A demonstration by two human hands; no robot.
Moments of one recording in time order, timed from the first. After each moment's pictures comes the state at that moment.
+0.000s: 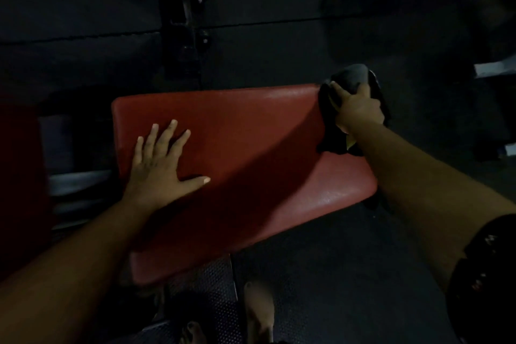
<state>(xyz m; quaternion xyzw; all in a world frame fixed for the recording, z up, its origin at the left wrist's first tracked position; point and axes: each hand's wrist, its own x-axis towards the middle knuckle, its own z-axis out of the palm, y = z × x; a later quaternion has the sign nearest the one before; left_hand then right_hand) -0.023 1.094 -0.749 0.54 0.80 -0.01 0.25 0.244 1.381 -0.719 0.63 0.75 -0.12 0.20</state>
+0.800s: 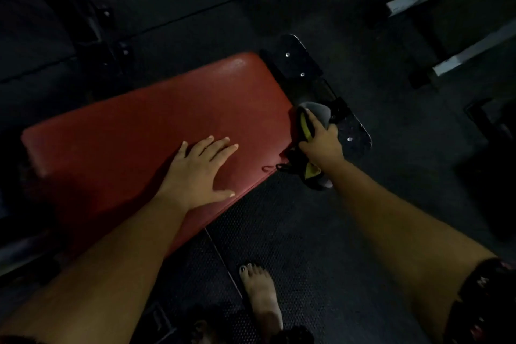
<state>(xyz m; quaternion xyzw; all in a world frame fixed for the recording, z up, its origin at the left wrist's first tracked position) 0.117 1.148 -0.737 0.77 0.61 -0.08 0.19 0.379 1.259 -0.739 0.72 0.60 -0.35 -0.01</state>
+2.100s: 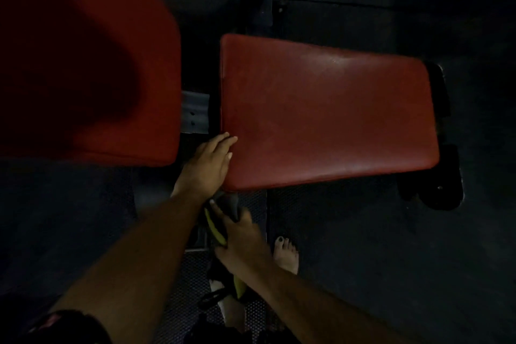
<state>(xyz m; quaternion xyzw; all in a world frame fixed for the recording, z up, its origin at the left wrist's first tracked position) 0.001 0.923 -0.747 0.44 0.84 0.17 0.28 0.167 0.915 -0.719 0.36 0.76 -0.49 0.22</state>
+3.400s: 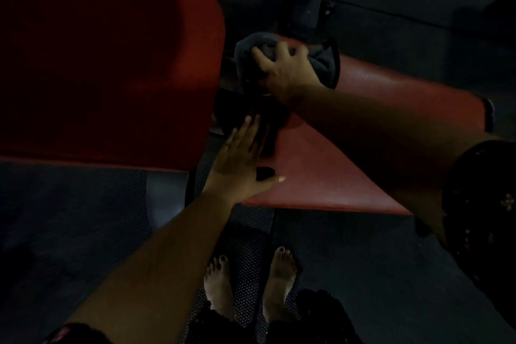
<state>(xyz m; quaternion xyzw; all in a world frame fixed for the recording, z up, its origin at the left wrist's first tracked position) -0.003 0.951 -0.757 0.49 0.84 0.09 0.24 -0.039 1.150 -0.716 0.00 0.96 0.21 0.18</state>
